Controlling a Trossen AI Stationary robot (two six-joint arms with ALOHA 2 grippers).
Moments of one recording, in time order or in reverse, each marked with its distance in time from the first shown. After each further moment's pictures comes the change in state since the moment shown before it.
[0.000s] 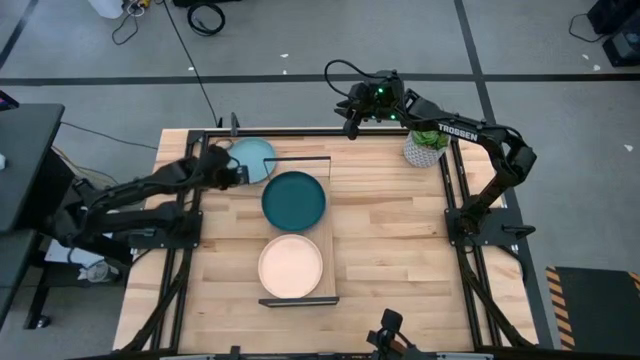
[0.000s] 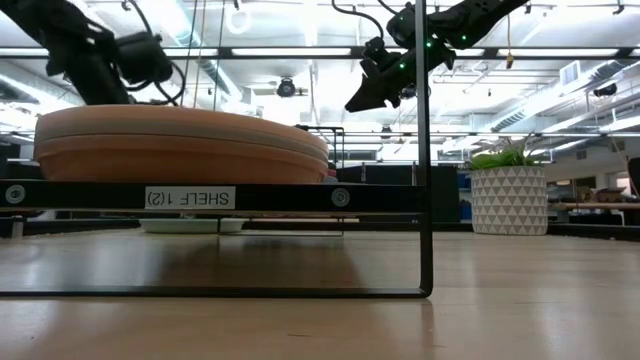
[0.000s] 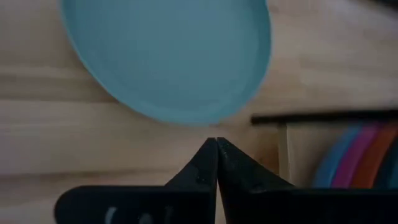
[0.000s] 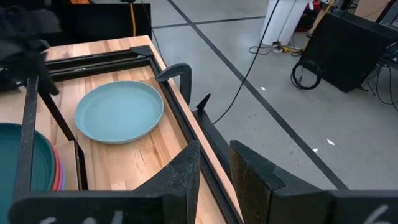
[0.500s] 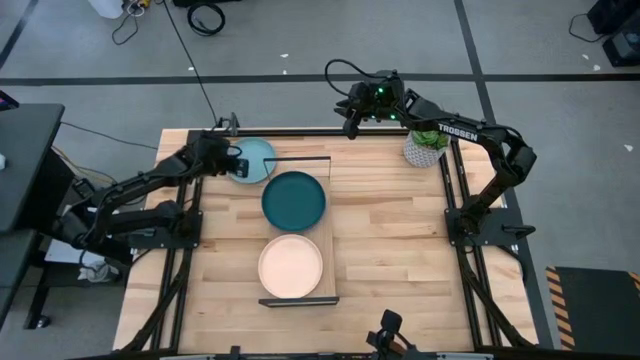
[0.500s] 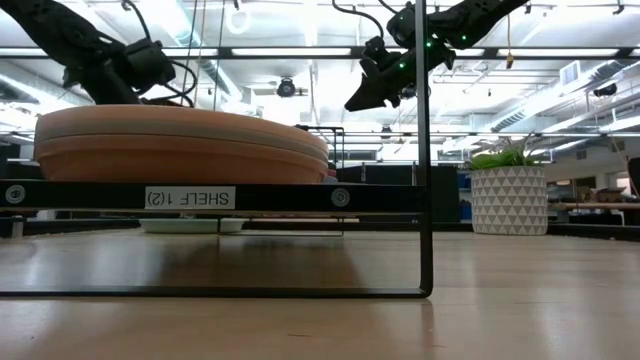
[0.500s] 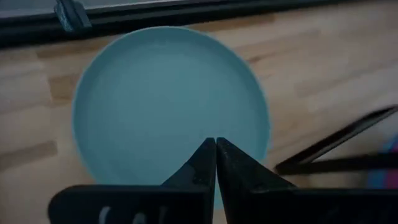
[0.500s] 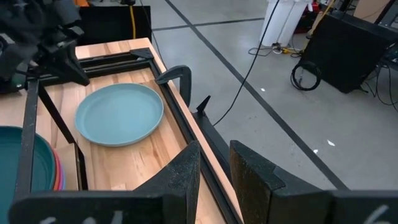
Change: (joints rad) left arm 0.193 0.079 0.007 0.209 0.027 0.522; right arm 0.000 0.000 0.000 0.008 0.000 0.006
